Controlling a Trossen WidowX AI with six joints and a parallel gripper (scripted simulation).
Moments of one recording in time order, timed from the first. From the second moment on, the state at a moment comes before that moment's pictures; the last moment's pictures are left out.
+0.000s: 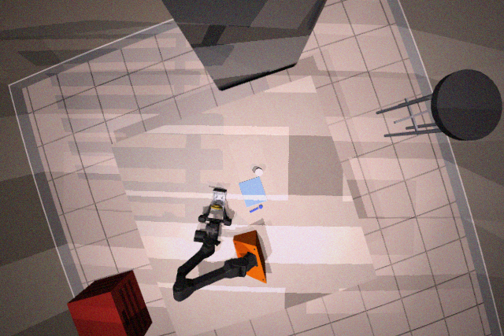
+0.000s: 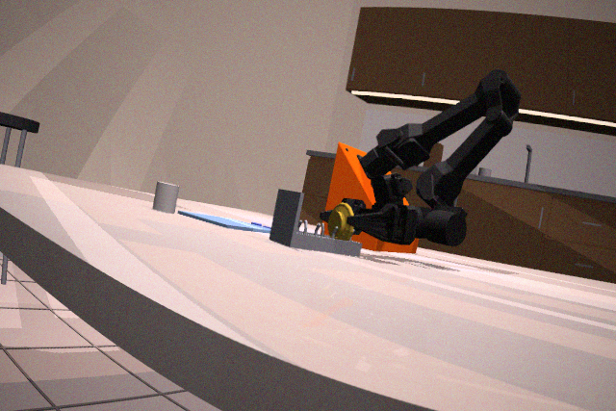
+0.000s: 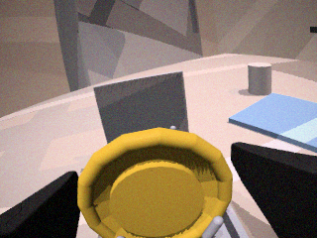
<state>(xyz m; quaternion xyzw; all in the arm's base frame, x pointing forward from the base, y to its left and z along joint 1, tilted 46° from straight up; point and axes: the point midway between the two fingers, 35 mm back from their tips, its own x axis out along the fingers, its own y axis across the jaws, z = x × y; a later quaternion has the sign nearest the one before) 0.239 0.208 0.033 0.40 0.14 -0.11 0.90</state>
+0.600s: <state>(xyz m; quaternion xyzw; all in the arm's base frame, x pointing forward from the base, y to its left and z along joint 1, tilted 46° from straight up) 0.256 0.148 0.105 0.40 0.14 -0.11 0.90</state>
